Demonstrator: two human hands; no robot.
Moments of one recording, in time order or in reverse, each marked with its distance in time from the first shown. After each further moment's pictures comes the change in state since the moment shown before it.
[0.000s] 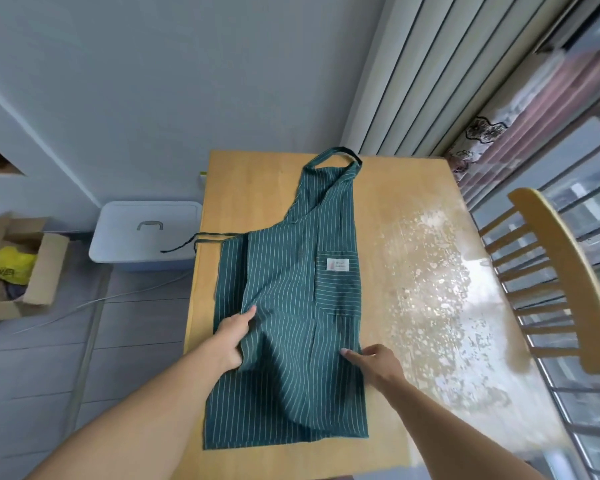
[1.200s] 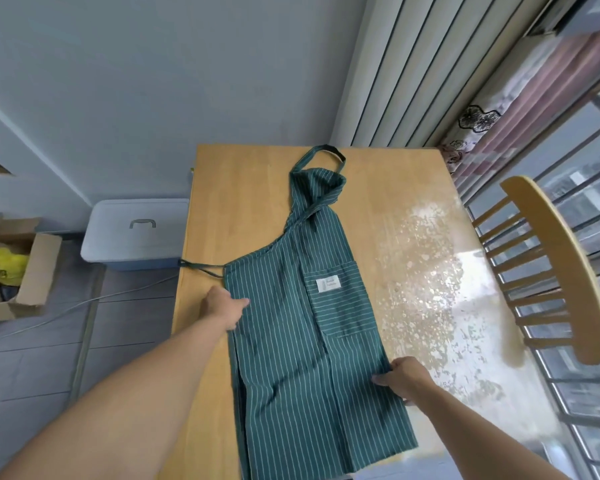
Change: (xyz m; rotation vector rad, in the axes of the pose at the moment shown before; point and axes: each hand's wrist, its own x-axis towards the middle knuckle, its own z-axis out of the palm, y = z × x) left_hand 0.070 0.014 -0.006 0.708 0.369 0.333; right_hand 0.015 0.060 -0.045 -0.208 -0.082 0.128
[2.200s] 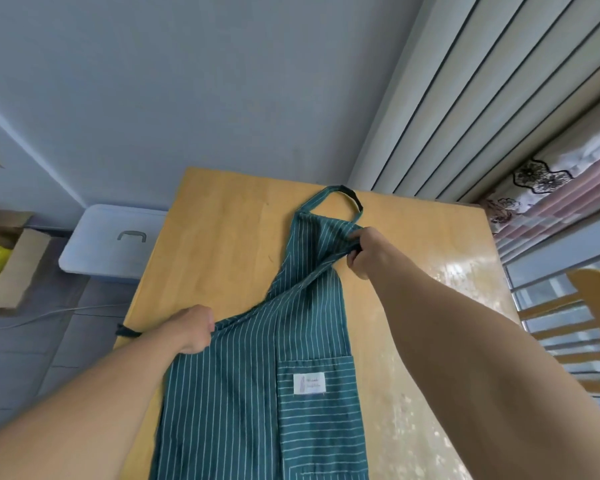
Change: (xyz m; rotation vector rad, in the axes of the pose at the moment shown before) left_hand 0.102 0.096 -0.004 0.742 -0.228 0.198; right_hand 0.138 -0.353 -0.189 1.013 -0.058 0.001
